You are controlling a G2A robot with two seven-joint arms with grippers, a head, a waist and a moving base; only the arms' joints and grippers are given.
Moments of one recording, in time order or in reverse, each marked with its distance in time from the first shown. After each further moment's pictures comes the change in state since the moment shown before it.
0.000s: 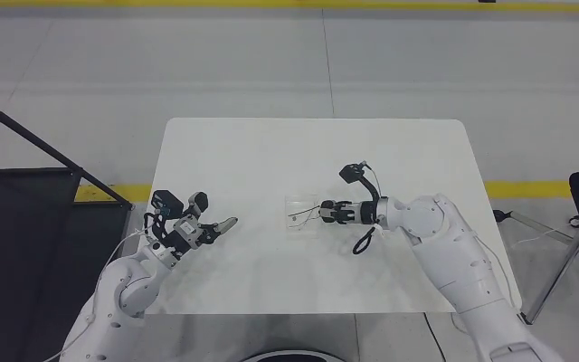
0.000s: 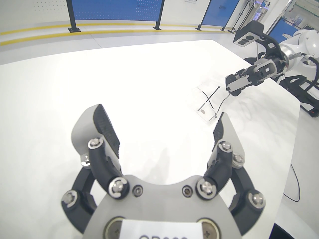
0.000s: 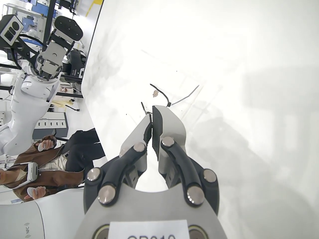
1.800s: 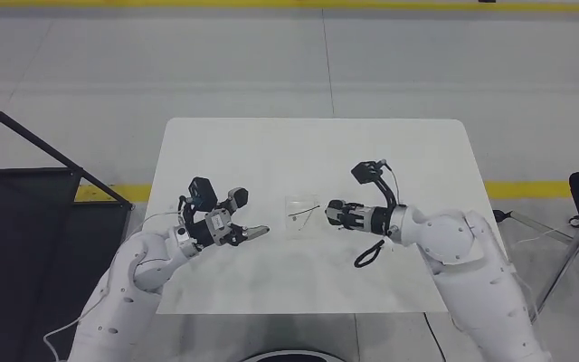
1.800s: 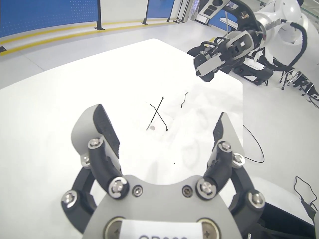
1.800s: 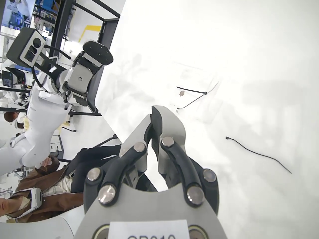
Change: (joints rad) left arm -0.169 0.016 0.143 0.019 -0.120 -0.225 -0.146; right arm -0.229 0.086 0.174 -0.562 -0.095 0.371 0.078
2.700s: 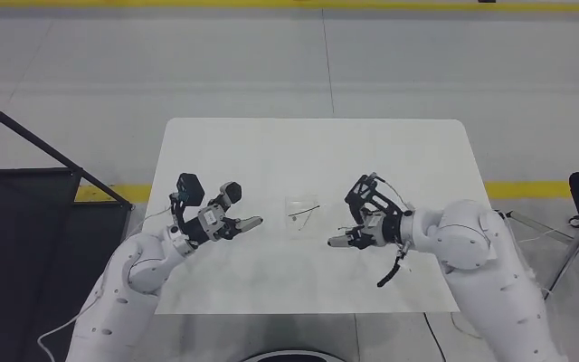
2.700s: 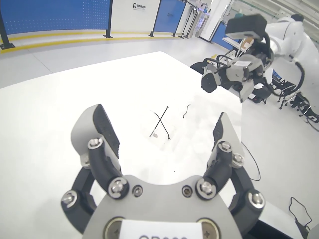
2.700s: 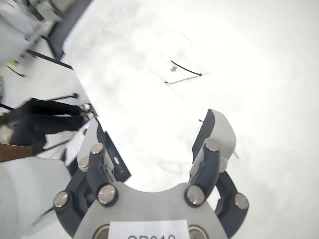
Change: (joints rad) left arm 0.012 0.003 -0.023 -0.004 -0.124 0.047 -0.002; right arm -0.001 0.045 0.003 -0.098 -0.250 -0.348 0.168
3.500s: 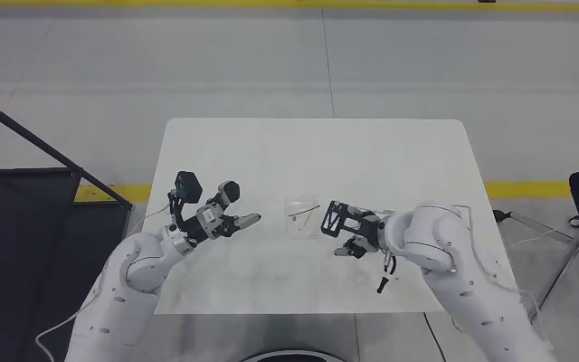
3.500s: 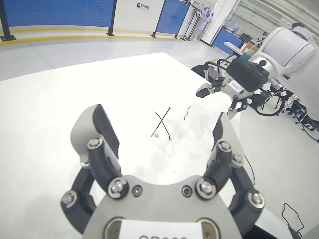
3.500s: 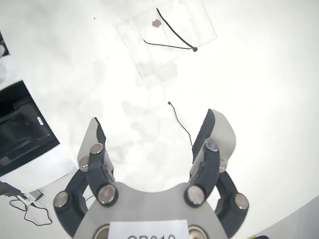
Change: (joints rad) left arm -0.002 0.001 0.002 0.004 -0.029 0.016 -0.023; right arm 0.108 0.004 -0.216 0.045 -0.361 -0.166 0.006
